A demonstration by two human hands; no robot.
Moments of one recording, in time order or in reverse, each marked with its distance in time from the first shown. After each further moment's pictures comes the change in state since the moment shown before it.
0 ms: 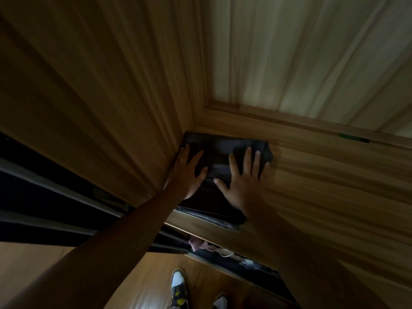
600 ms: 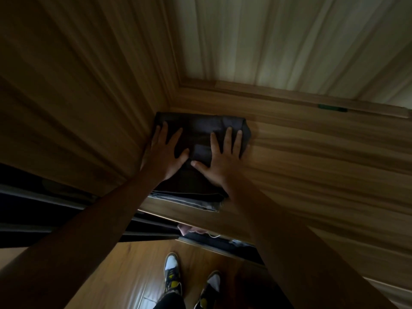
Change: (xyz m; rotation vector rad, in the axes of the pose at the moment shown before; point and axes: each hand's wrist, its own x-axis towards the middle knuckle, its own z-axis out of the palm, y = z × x) left_hand 0.015 0.004 0.006 0.157 0.042 0.071; right_hand 0.009 0.010 0.002 0.128 -0.141 0.050
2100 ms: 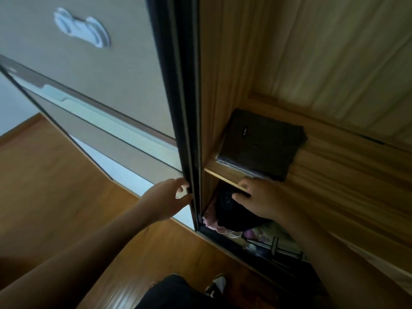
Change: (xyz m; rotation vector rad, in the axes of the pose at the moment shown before) left_hand -0.309 -0.096 -0.123 -0.321 -0.211 -0.132; right_hand -0.211 -0.103 -0.043 -0.029 -0.239 -0.262
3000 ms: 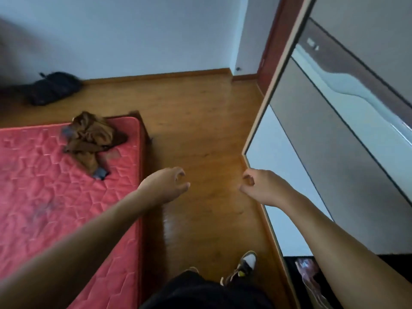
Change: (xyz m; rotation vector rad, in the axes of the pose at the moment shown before) left_hand -0.397 -0.392 -0.051 -0.234 0.256 -0.814; right_hand -0.030 -0.515 0.199 -0.337 -0.377 -0.639
